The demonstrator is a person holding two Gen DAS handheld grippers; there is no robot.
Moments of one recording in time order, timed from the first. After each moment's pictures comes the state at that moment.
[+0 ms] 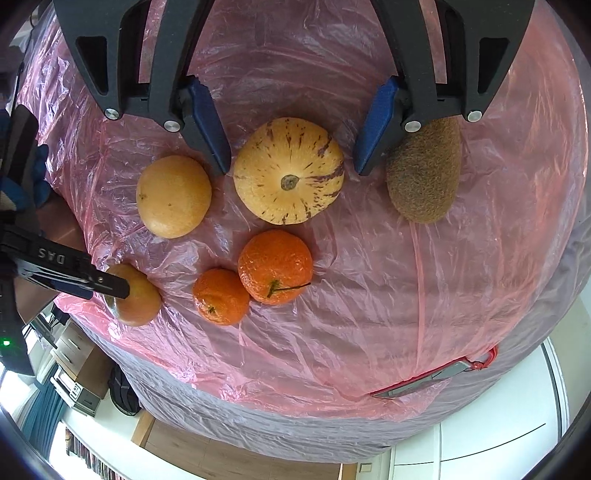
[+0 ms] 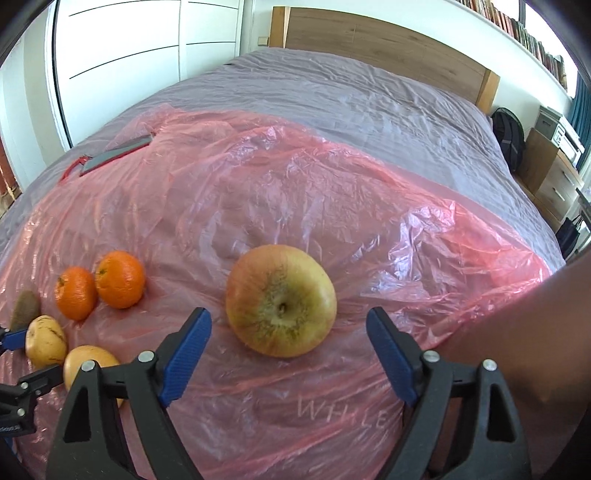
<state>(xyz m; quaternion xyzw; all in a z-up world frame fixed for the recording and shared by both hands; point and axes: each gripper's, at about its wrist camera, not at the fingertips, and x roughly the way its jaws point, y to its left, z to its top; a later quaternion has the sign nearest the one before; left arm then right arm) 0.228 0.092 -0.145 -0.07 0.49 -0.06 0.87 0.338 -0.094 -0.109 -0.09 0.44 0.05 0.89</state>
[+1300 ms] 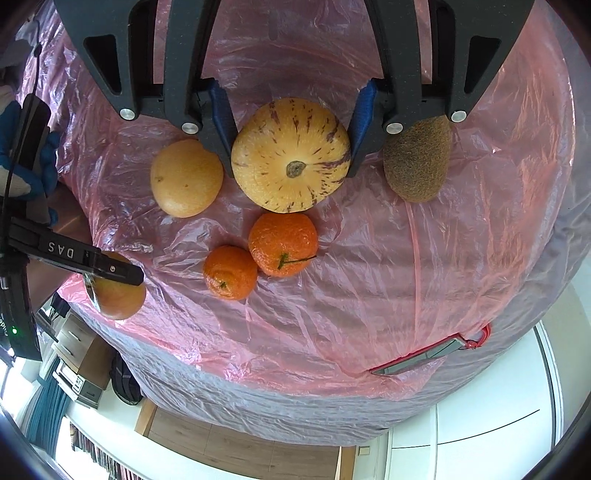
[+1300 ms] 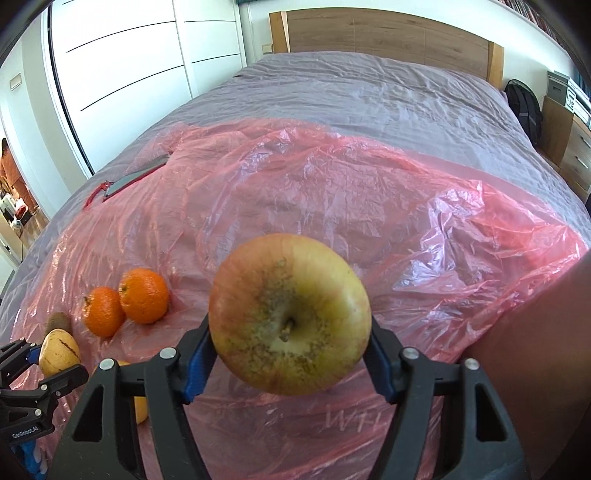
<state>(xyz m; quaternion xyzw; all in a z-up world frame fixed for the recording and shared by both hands) 0.223 0.090 -0.126 -0.06 0.46 -0.05 0.89 0.337 -0.104 -0.110 -0.01 0.44 0.10 0.89</state>
